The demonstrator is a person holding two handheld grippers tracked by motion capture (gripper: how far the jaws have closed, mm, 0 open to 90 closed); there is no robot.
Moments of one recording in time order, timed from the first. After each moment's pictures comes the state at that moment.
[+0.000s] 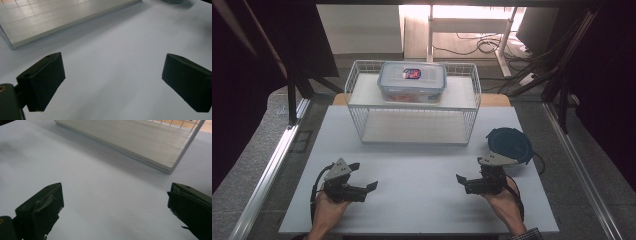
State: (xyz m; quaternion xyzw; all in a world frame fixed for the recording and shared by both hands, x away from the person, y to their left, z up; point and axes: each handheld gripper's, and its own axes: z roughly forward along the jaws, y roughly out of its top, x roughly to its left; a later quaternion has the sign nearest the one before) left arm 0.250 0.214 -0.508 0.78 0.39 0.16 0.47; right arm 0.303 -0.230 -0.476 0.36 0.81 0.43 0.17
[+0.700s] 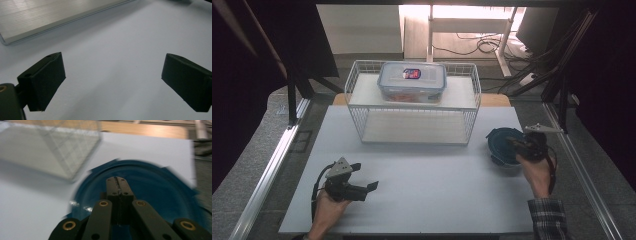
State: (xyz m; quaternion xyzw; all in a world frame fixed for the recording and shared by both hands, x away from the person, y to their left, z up) left arm 0.256 0.215 -0.512 0.78 0.40 0.14 0.47; right arm 0.387 -0.344 -0.443 0.49 0.74 0.40 0.21
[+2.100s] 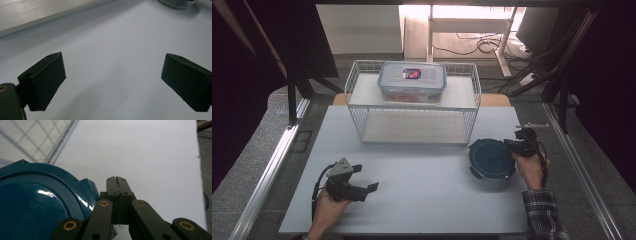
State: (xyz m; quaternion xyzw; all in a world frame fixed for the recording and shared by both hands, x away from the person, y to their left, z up) left arm 0.259 0.216 -0.516 0.79 0.39 0.12 0.46; right arm 0.419 -0.339 -0.476 0.55 0.75 0.32 0.19
